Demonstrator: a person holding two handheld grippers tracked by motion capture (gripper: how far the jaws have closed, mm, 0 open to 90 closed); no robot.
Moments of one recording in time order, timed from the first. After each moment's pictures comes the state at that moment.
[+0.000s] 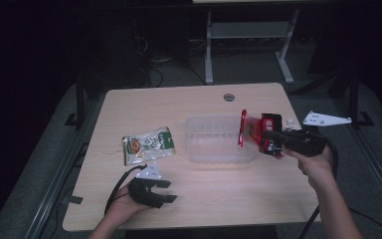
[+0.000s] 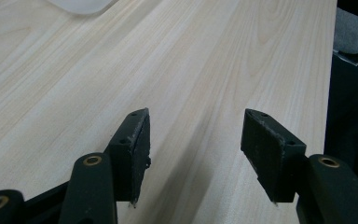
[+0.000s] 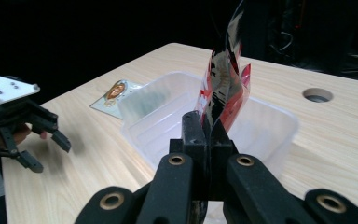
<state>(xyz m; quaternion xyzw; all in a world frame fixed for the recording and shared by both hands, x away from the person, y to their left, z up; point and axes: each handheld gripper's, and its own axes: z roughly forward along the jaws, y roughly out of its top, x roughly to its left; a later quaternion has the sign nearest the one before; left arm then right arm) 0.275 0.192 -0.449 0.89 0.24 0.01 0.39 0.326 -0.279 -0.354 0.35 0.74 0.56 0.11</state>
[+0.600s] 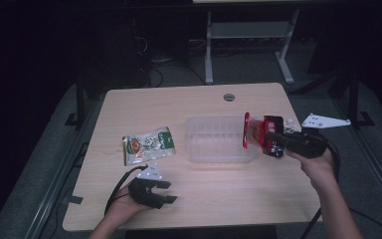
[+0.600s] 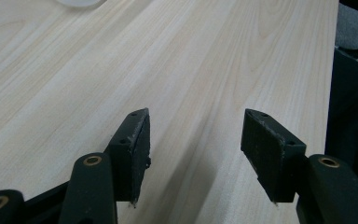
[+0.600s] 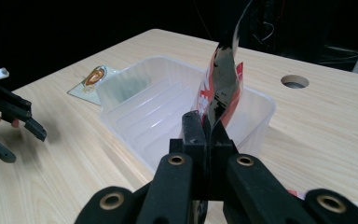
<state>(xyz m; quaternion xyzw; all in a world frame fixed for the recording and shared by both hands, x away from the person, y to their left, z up) 0.274 0.191 -0.451 0.89 0.24 0.00 0.38 0.325 -0.280 -0.361 0.36 0.76 0.52 0.14</state>
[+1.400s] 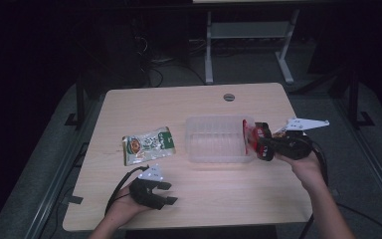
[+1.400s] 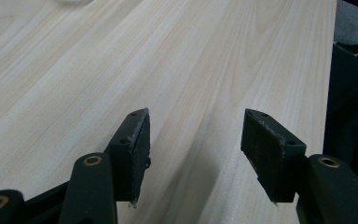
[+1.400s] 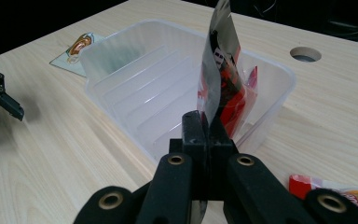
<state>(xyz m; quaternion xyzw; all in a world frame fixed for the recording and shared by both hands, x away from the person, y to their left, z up) 0.274 0.189 -0.453 0.90 0.23 0.00 0.37 0.337 -0.256 -0.381 0.37 0.79 0.48 0.13</state>
